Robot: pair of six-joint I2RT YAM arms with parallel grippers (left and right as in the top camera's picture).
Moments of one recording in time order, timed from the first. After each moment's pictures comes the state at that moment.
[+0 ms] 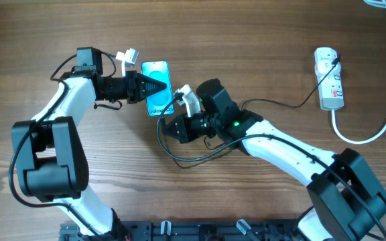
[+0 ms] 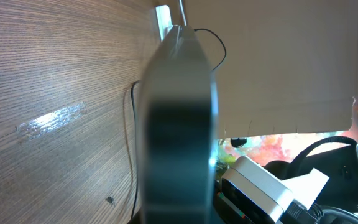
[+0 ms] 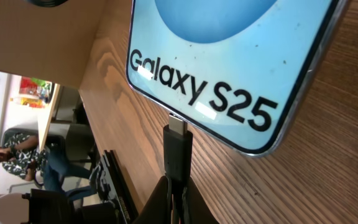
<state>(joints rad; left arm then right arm) 0.08 1.90 1.19 -0.61 1.33 -0.02 0.70 1.68 0.96 -0.01 -0.67 0.55</state>
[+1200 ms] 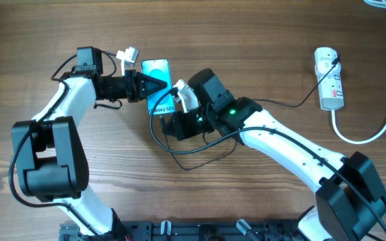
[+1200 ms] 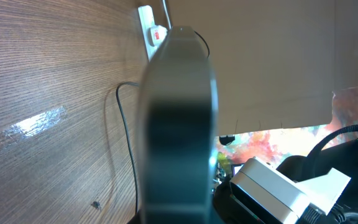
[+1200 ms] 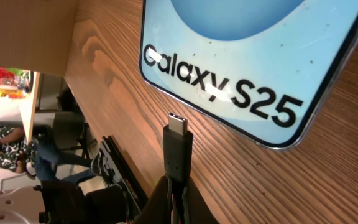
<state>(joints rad) 0.08 1.90 1.19 -0.59 1.40 -0.02 0.72 1.69 1.16 -0.38 -0.63 0.50</state>
